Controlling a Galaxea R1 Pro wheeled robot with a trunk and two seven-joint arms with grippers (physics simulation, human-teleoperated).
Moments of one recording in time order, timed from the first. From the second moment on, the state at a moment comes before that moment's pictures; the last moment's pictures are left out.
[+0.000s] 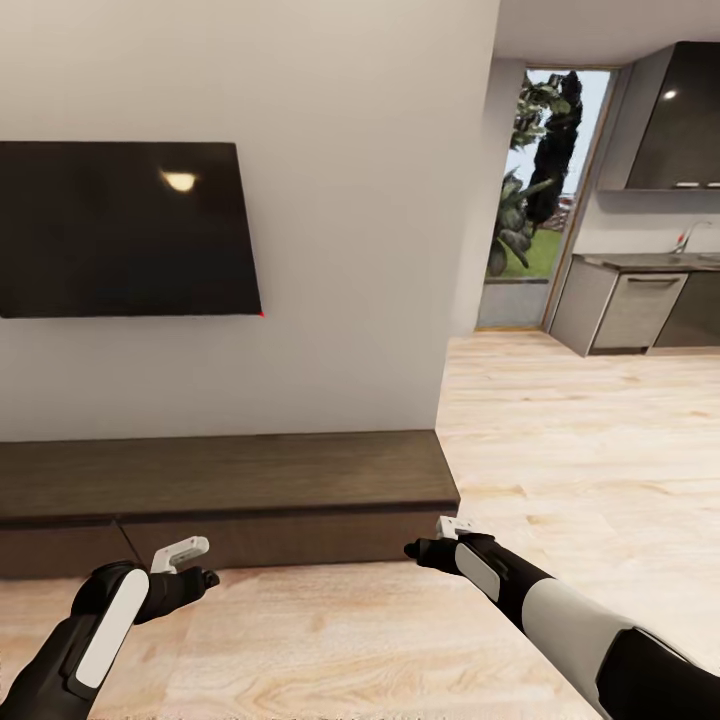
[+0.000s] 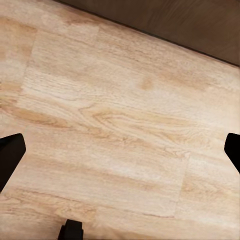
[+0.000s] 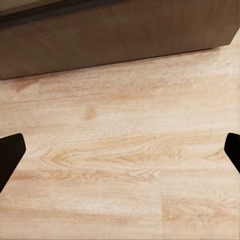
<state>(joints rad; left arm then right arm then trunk) -0.34 0.18 0.08 -1.24 0.58 0.98 0.27 -0.84 -0.03 0.84 -0.32 -1.03 0.34 -0.03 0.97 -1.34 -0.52</state>
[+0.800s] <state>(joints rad) -0.34 0.18 0.08 -1.23 0.58 0.98 0.27 -0.84 -0.03 0.84 -0.32 -1.03 0.33 -0.03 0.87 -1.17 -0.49</state>
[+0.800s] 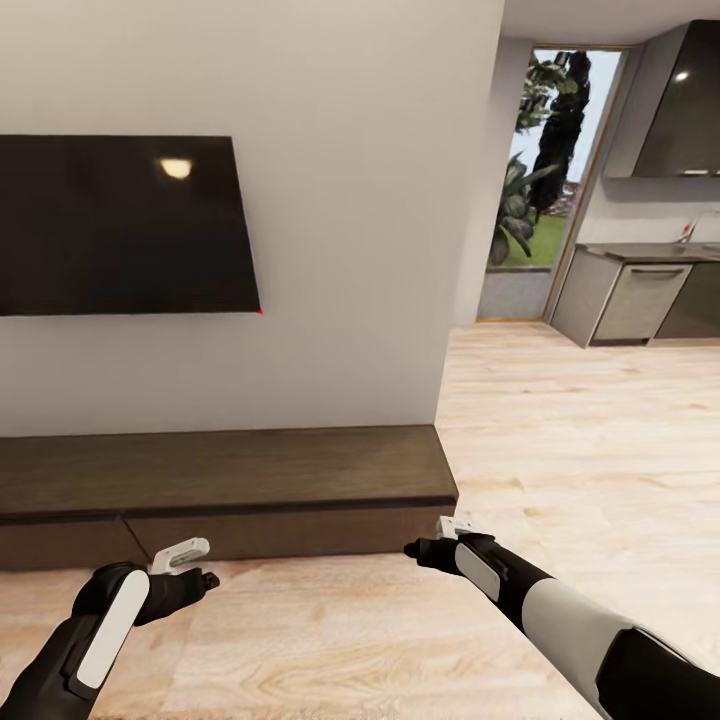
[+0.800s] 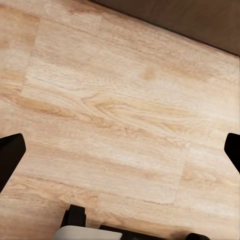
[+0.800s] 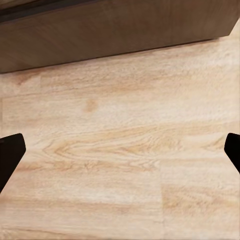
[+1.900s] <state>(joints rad) -0.34 0.18 0.08 -1.23 0.58 0.98 0.27 -0.84 -0.03 0.84 -0.33 -1.03 0.33 0.01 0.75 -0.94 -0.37</state>
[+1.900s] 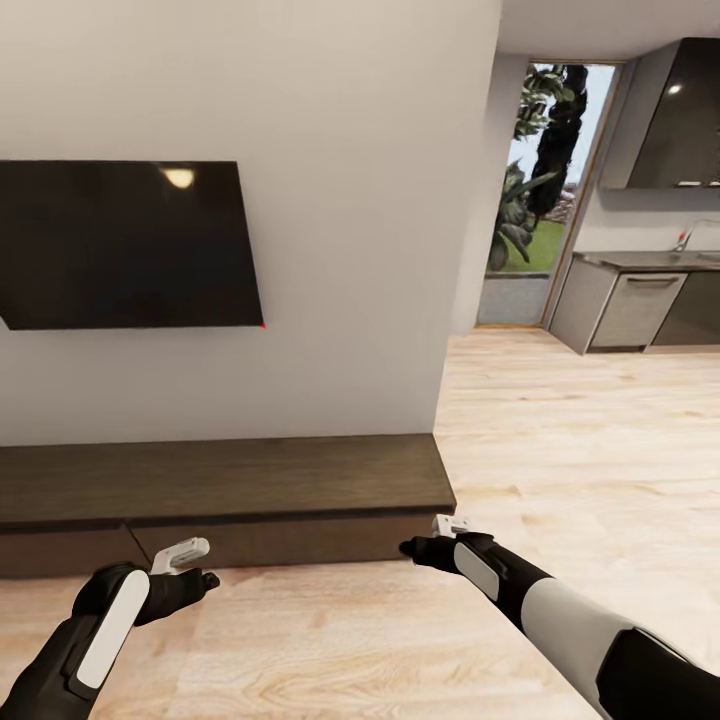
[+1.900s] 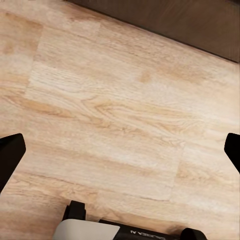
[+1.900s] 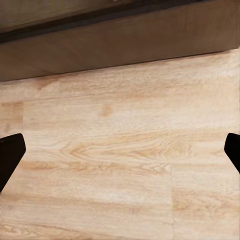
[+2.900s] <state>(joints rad) -0.43 0.14 0.02 -1.00 0.58 0.98 0.28 -0.84 -0.04 0.83 -0.32 -1.04 0.30 0.00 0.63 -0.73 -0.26</state>
